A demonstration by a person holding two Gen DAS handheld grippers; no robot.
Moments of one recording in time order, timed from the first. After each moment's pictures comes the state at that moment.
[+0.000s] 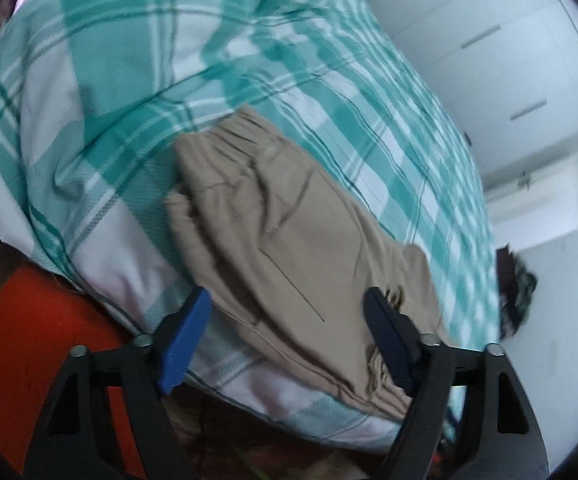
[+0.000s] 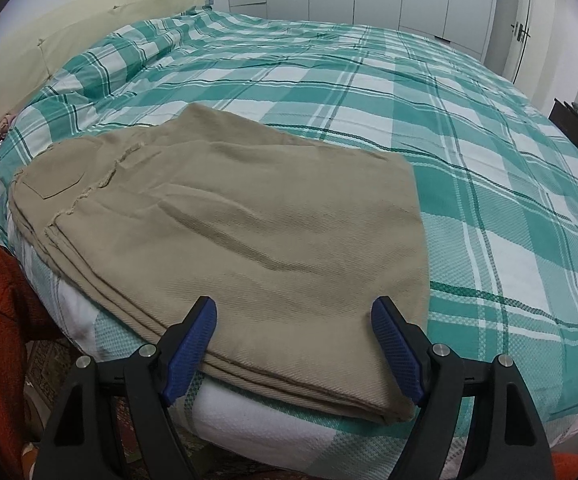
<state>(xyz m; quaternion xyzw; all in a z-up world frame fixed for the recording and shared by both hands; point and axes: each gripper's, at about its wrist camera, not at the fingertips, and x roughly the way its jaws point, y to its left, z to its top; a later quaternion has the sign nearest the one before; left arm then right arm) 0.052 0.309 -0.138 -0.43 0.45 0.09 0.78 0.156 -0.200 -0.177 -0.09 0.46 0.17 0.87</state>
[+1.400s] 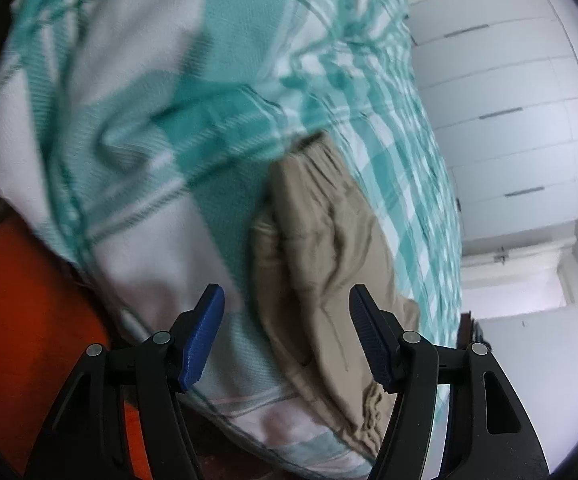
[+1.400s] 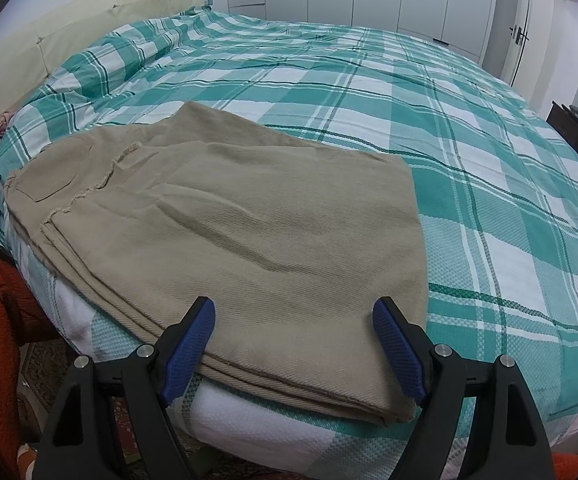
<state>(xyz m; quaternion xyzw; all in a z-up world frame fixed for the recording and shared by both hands) 0.032 0.361 -0.192 -0.55 0.37 0.10 0.74 0.158 -0.201 -0.177 -0.10 0.46 0.17 0.87</state>
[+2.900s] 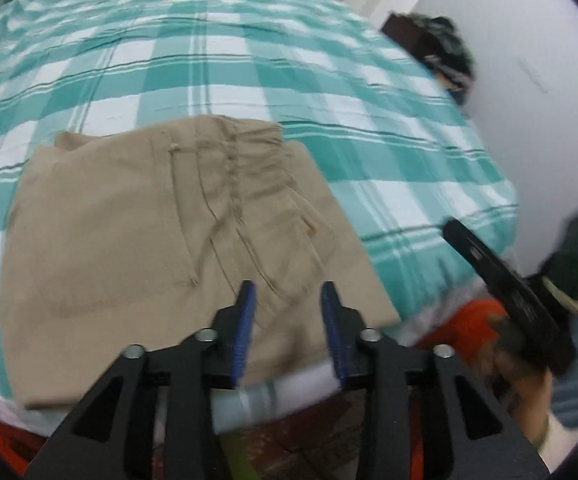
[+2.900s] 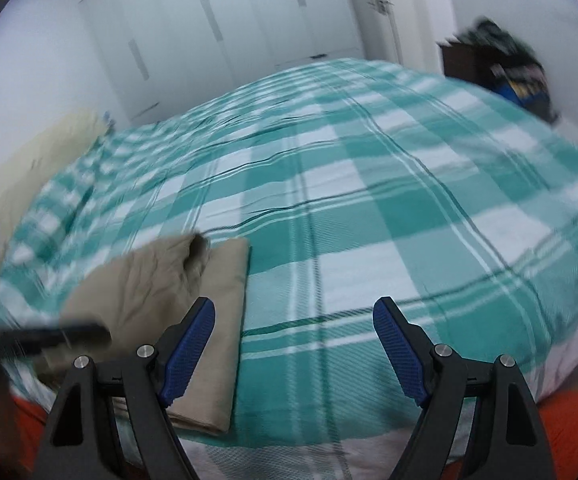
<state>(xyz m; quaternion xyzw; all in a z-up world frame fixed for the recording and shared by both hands) 0.144 -0.092 -0.102 -0.09 0.53 -0.20 0.82 0.159 -0.351 -0.133 0.14 0.38 0.03 0.91</state>
